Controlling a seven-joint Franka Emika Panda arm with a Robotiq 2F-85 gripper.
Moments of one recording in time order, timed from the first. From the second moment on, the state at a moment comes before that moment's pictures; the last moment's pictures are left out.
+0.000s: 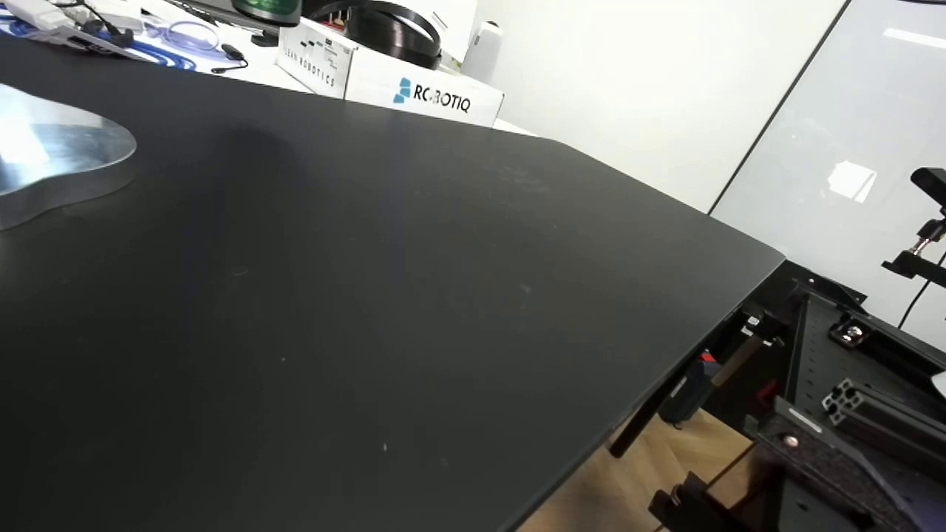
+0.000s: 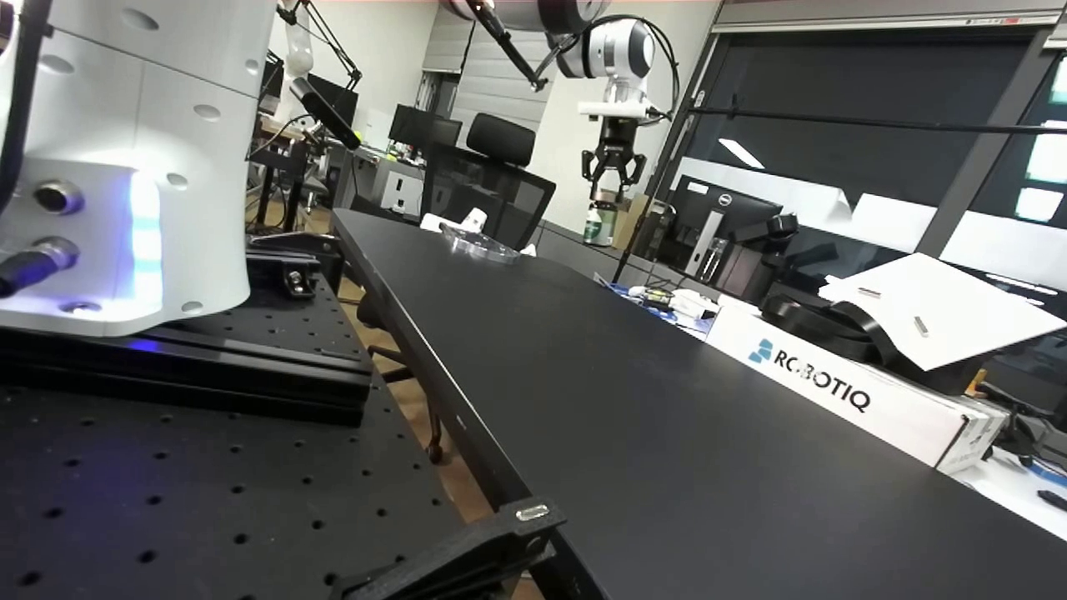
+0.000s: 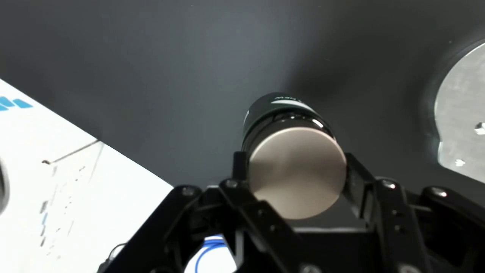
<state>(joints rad) 0.48 1.20 -0.01 -0.37 -0.17 1.58 0.02</state>
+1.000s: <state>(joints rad) 0.29 1.22 -0.04 -0.37 -0.17 1.57 -0.03</state>
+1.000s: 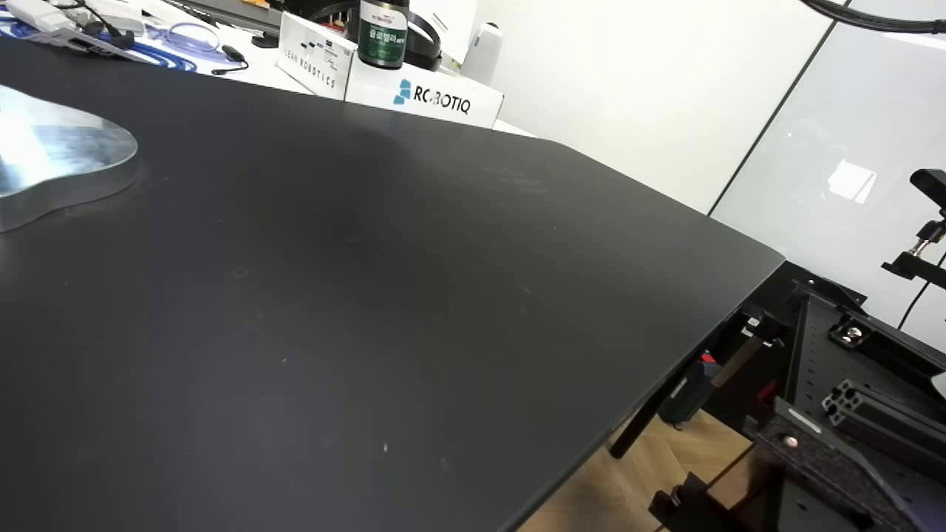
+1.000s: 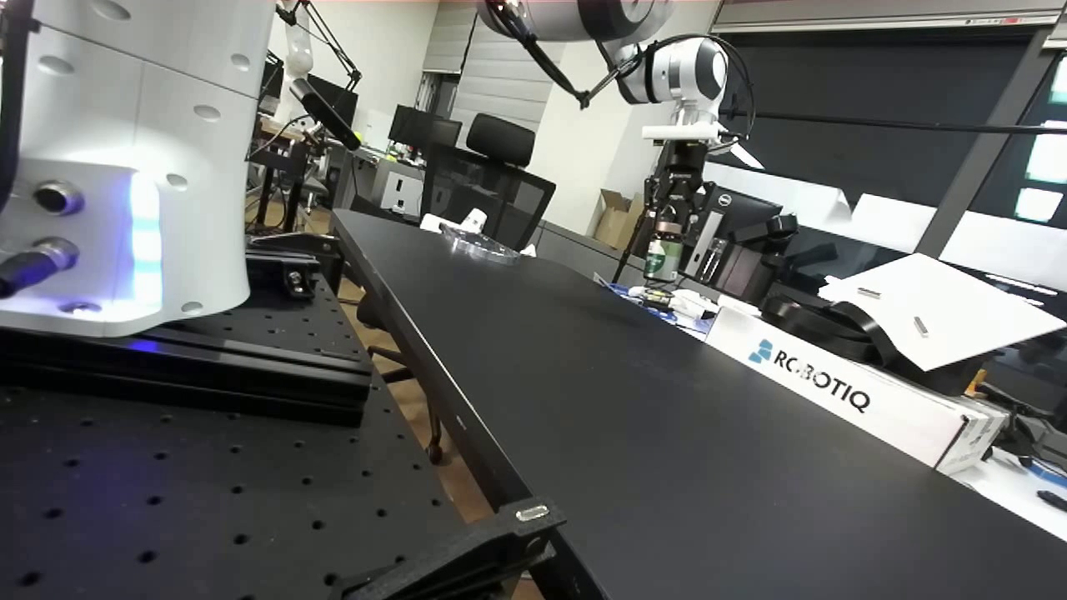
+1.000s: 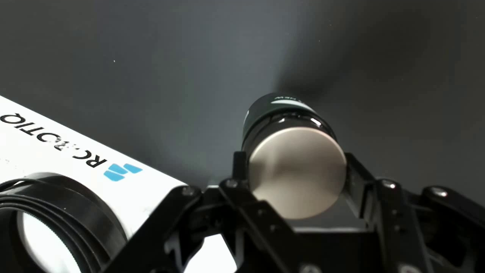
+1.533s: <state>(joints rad) 0.26 1.23 -0.03 -0.37 -0.14 1.57 -0.07</state>
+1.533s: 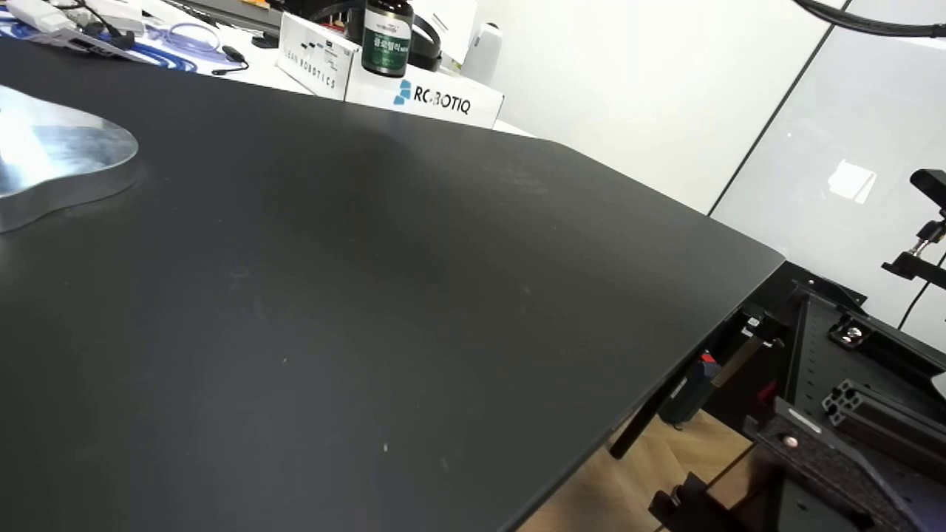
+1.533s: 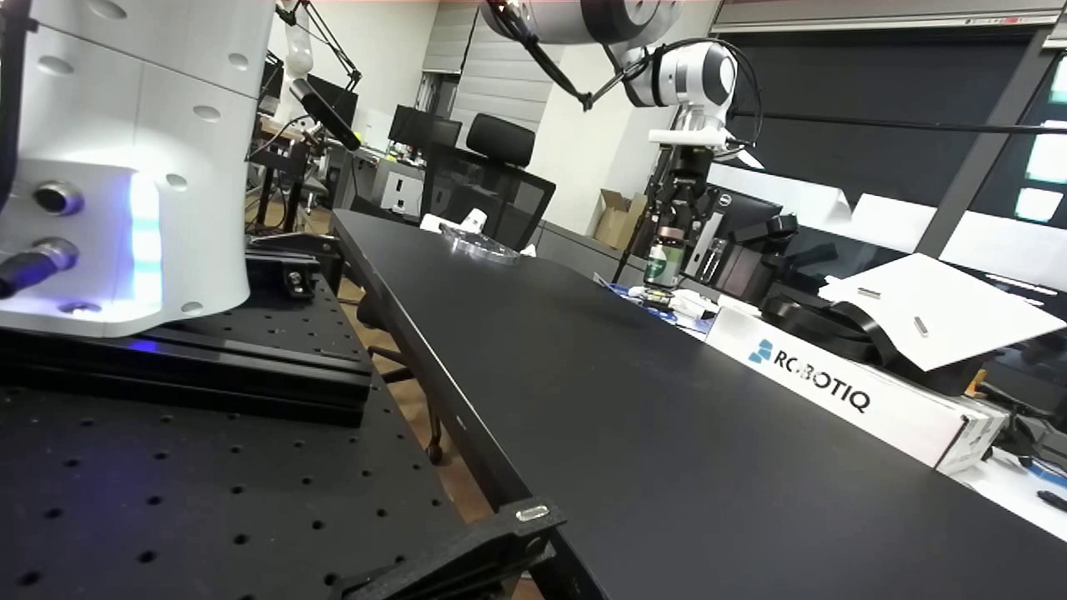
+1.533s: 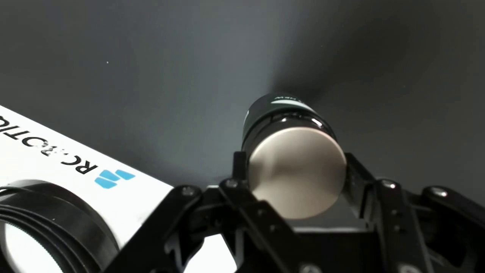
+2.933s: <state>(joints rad) 0.11 1.35 0.01 -0.37 -0.09 1.71 -0.17</state>
